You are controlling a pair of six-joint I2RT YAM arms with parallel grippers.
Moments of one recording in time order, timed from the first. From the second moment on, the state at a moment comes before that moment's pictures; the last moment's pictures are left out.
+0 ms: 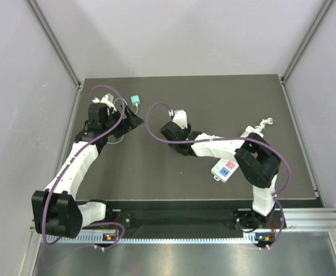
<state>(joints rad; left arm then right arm) -0.13 1.20 0.92 -0.29 0.33 -0.65 0.93 1.89 1.26 -0.23 0.59 0.55</state>
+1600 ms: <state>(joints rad) -0.13 1.15 0.92 -0.29 0.36 -0.65 0.03 1.37 1.08 -0.97 0.11 0.71</state>
